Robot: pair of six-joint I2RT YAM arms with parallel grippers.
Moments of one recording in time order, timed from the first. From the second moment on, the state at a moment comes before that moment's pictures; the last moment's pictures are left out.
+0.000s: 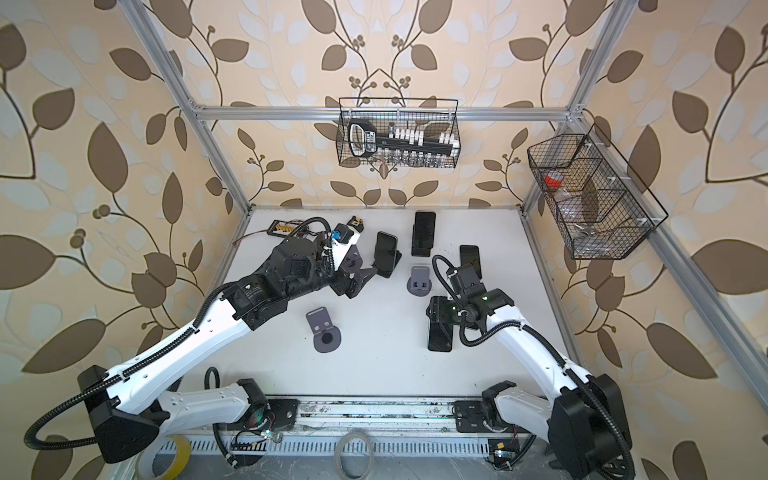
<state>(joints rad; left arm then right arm) -0.74 1.15 1.15 -0.37 0.07 0.02 0.34 1.18 0.78 -0.72 -0.13 0.42</state>
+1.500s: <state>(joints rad) -0.80 1.15 1.14 -0.40 0.04 0.08 0.32 1.47 0.76 -0.66 -0.05 0.42</state>
